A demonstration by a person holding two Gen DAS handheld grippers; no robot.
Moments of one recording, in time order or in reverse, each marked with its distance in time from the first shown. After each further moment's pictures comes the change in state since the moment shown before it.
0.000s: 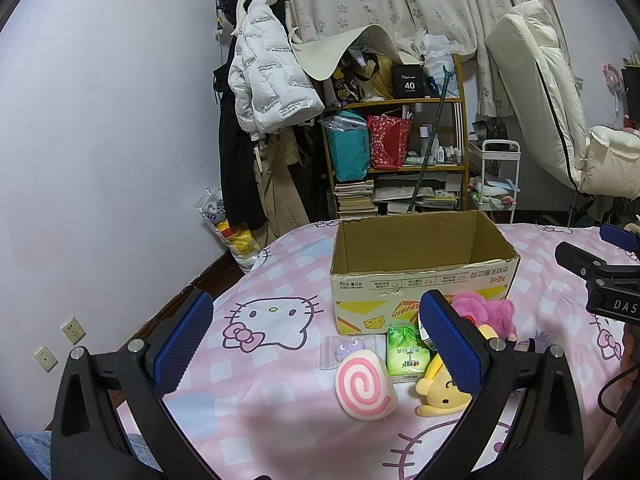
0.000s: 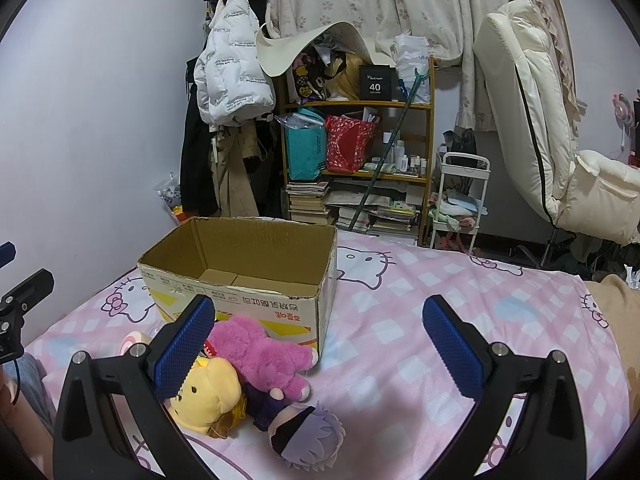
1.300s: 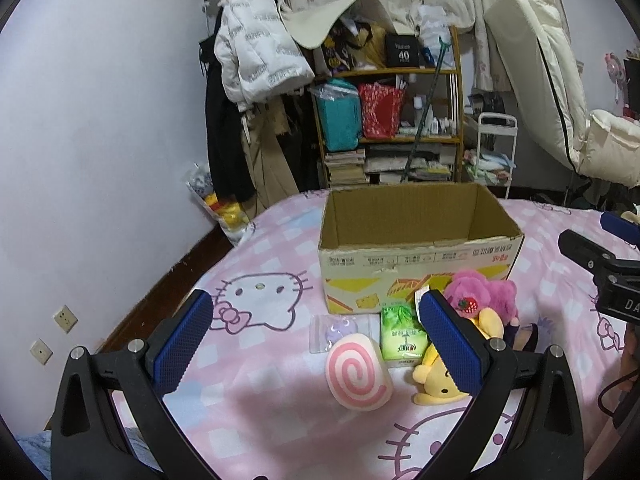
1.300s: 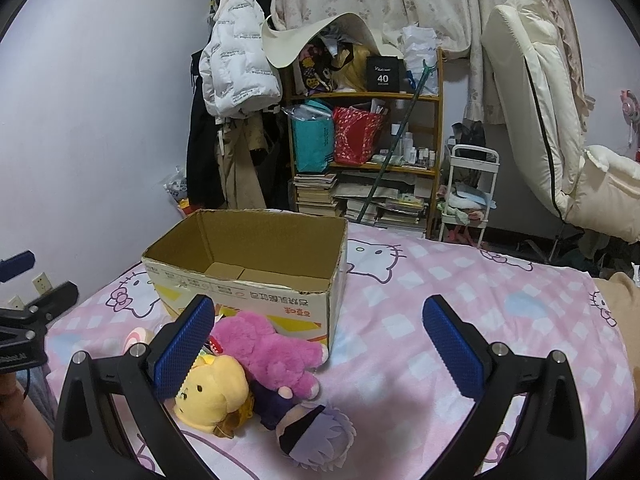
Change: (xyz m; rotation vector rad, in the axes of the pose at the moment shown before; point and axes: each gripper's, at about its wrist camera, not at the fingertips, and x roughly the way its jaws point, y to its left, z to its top) left arm 0.037 -0.007 -0.016 0.010 0.131 -0.040; right arm 0.009 0.008 -0.009 -0.001 0.029 0.033
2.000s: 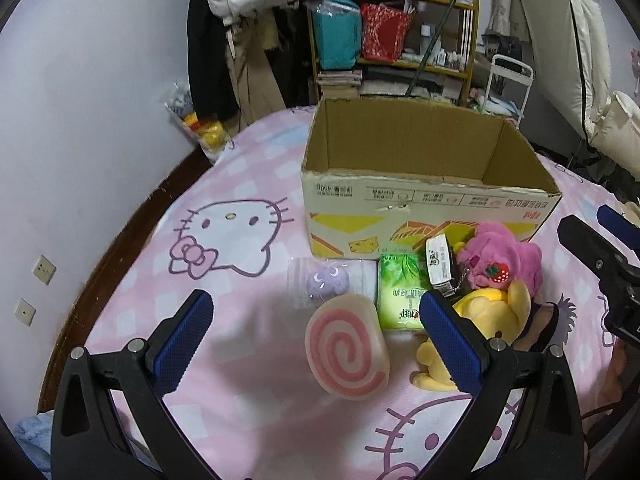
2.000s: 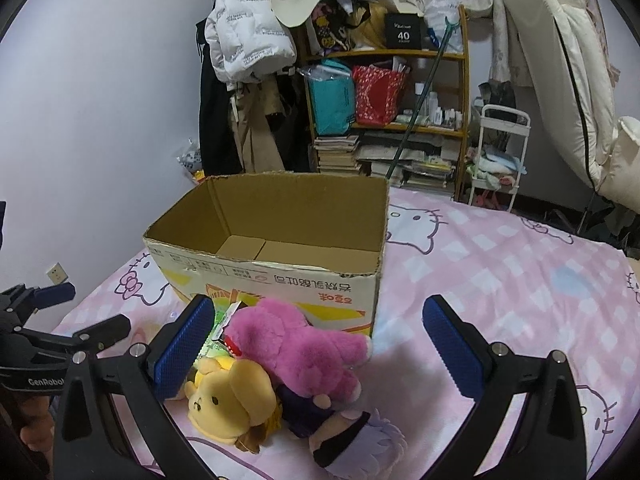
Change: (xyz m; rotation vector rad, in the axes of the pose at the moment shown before) left arm 0.073 0.000 -0.003 -0.040 0.306 -0.047; right arm 0.059 0.018 -0.001 0.032 0.148 0.079
